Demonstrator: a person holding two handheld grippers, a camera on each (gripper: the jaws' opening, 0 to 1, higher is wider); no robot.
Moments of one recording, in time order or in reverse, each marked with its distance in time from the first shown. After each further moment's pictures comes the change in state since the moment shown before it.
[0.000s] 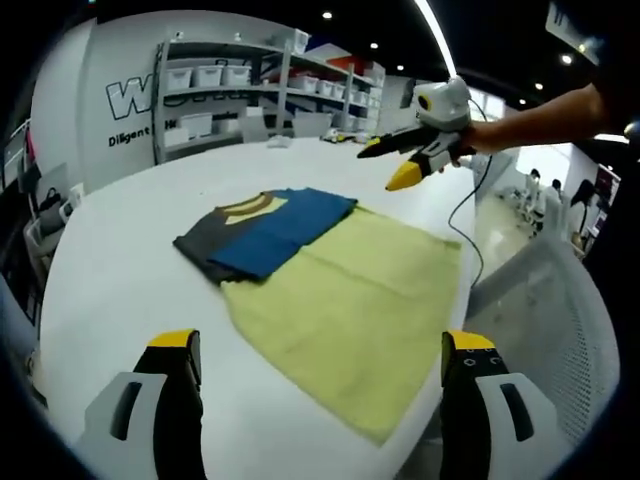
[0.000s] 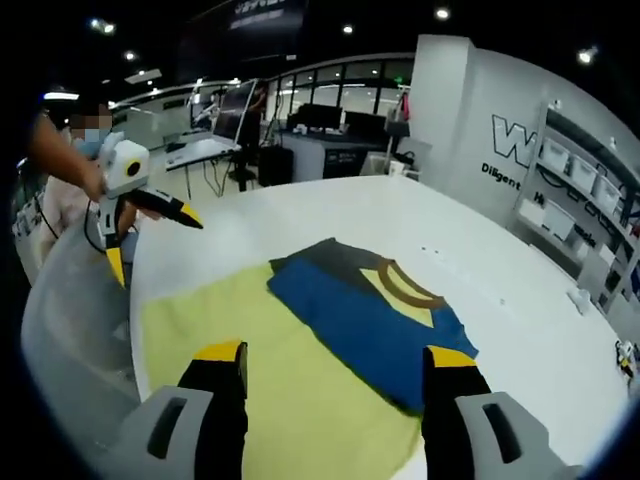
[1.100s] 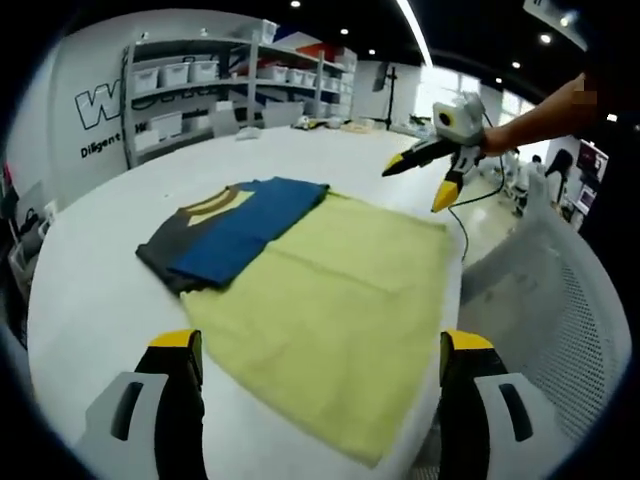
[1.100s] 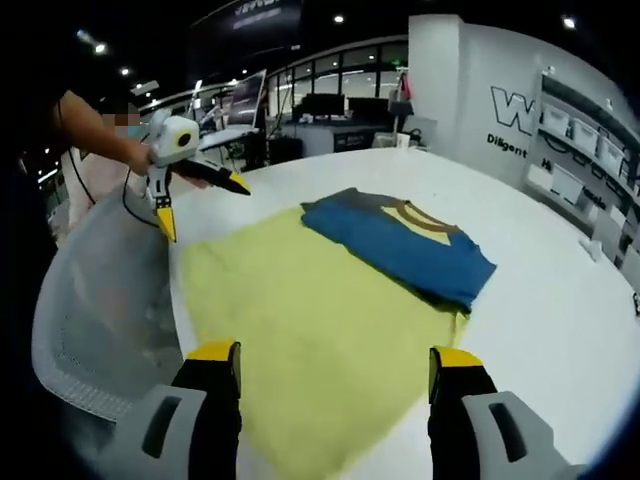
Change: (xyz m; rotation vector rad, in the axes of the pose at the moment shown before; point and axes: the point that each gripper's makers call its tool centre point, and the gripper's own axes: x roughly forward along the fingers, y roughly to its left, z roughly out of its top) left arm 0.027 -0.024 -0.008 0.093 0.064 -0.083; right arm -0.047 0.036 -0.099 0.078 0.060 0.093
